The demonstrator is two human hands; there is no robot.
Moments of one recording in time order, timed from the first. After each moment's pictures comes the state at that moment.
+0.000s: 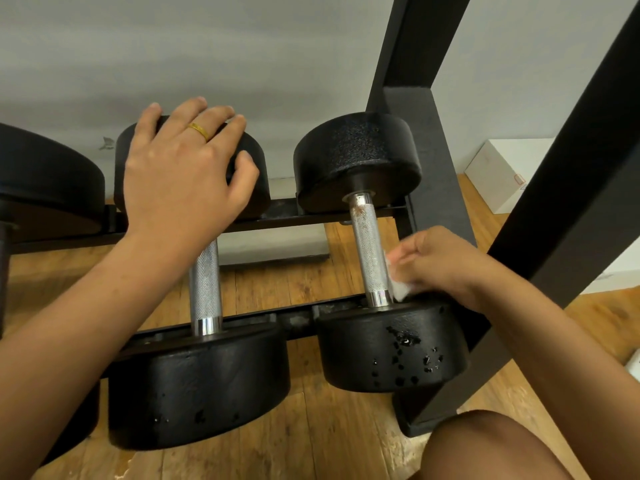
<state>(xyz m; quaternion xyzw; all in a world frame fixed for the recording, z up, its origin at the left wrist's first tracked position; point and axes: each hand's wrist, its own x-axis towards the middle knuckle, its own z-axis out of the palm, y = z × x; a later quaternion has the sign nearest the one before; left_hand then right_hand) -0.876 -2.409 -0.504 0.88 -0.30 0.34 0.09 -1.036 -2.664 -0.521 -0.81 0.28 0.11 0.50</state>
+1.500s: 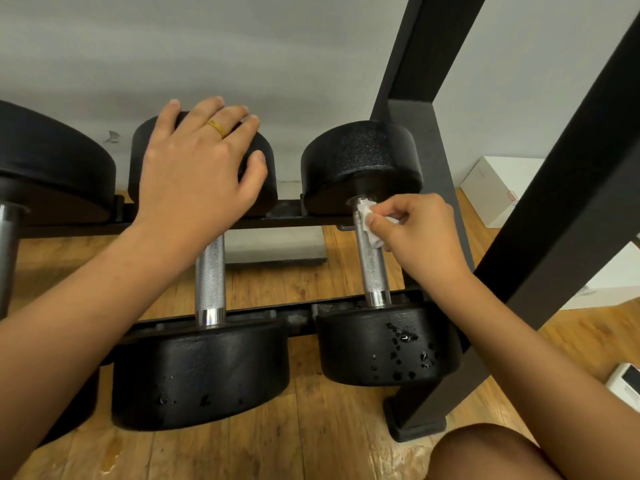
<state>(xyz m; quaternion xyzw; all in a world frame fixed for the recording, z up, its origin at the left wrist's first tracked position) -0.878 -2.406 -0.498 0.89 -0.32 0.30 0.09 -1.013 -2.640 -0.519 -0.90 0.16 -0.21 0.35</state>
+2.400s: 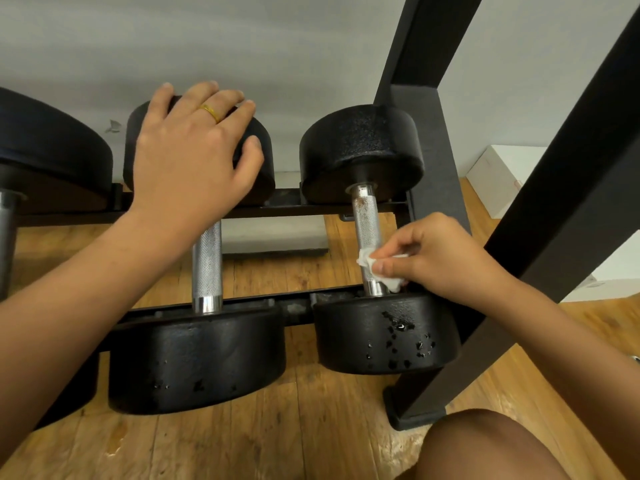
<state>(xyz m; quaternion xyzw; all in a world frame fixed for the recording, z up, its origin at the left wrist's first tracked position) -0.878 -2.406 -0.501 0.89 -0.31 0.32 0.09 -1.051 -2.653 -0.505 -0.94 0.07 0.03 0.34</state>
